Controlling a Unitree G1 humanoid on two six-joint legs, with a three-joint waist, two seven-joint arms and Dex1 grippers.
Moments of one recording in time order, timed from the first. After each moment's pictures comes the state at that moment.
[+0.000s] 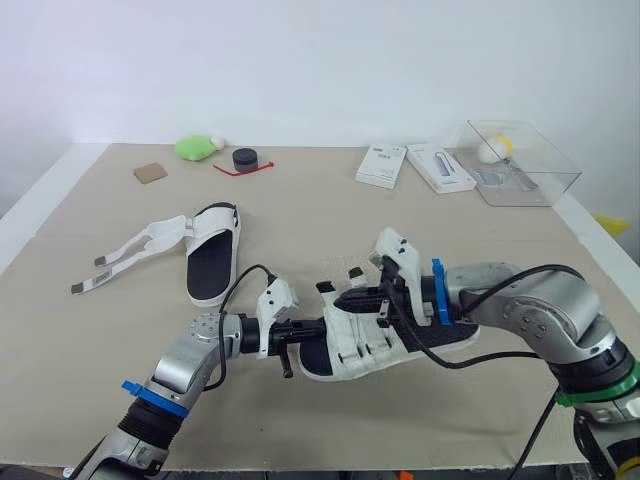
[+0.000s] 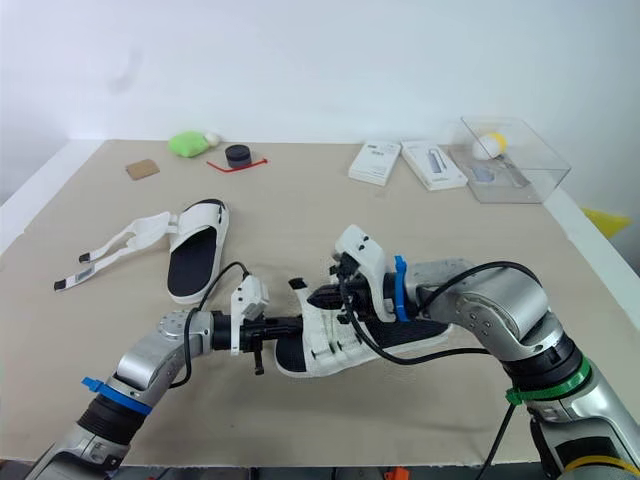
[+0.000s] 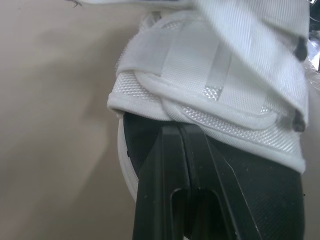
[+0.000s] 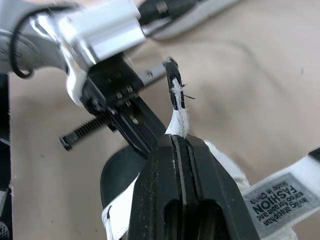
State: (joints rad) left arm -0.29 0.37 -0.31 0.01 -0.35 0.39 -0.96; right arm -0.61 -0.81 0.29 -0.39 0.90 1.07 0.56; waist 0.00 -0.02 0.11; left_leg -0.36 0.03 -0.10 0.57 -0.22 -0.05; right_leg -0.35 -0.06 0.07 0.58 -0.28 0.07
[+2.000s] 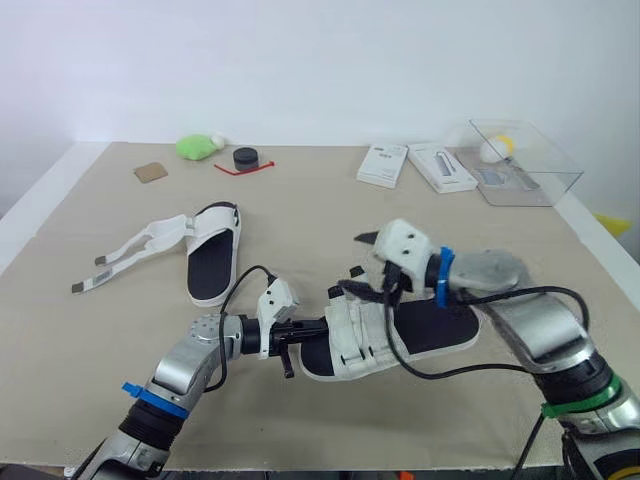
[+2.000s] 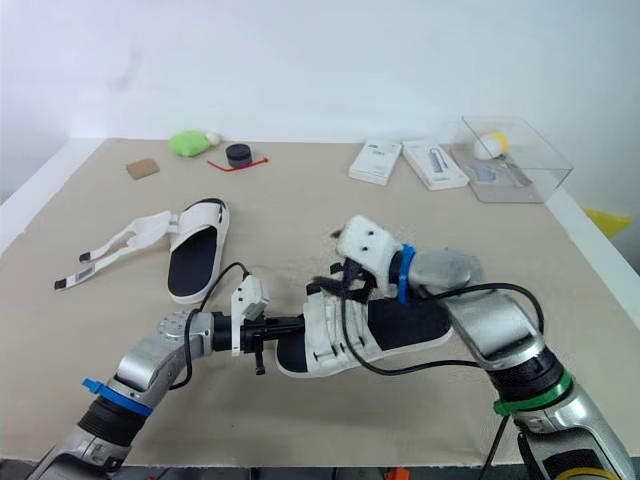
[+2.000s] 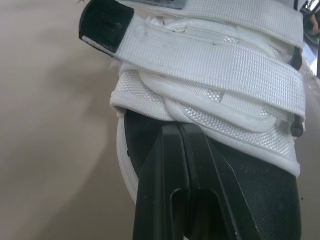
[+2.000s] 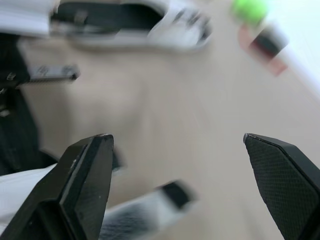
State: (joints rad) left arm -0.29 0.36 -0.28 -0.03 -0.38 0.44 -0.95; right arm -0.48 -0.79 0.19 -0.28 0.25 0.30 0.80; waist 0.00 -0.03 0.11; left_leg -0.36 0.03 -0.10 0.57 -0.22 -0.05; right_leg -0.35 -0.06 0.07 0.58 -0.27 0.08
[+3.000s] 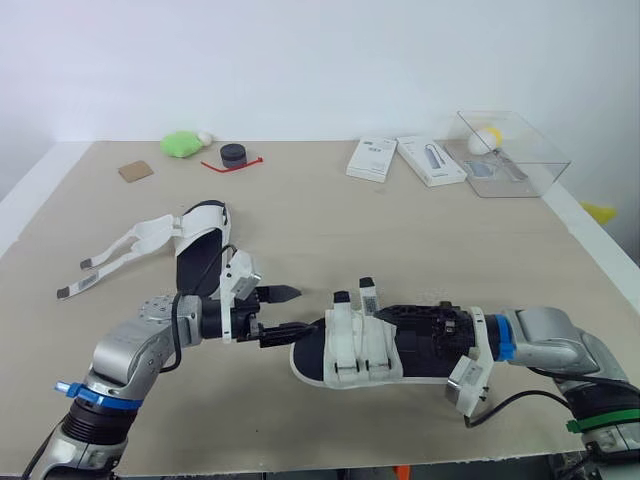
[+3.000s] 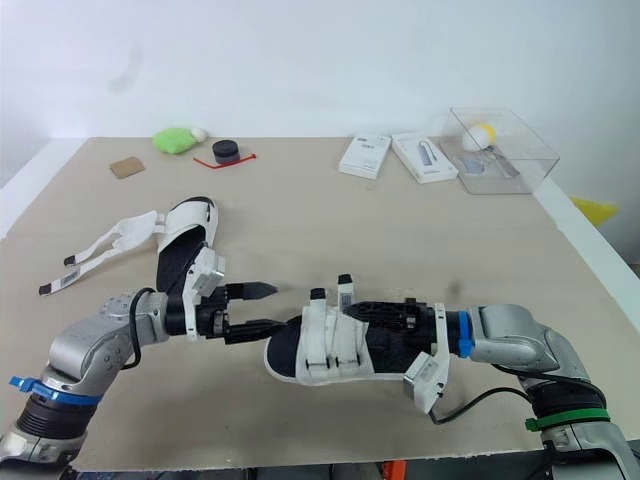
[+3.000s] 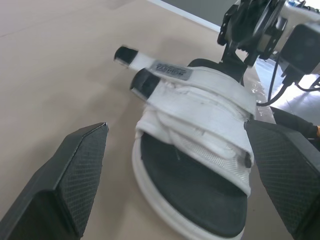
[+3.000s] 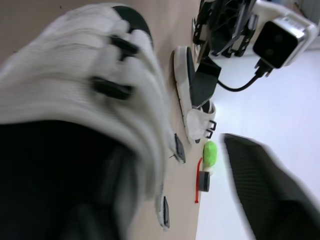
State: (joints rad) left arm -0.31 0.53 -0.10 -0.26 -0.62 0.68 -0.99; right arm -0.31 -0.80 0.08 0.24 -0.37 -1.34 0.67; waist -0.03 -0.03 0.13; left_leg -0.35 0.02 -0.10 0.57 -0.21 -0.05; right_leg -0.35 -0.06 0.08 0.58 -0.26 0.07
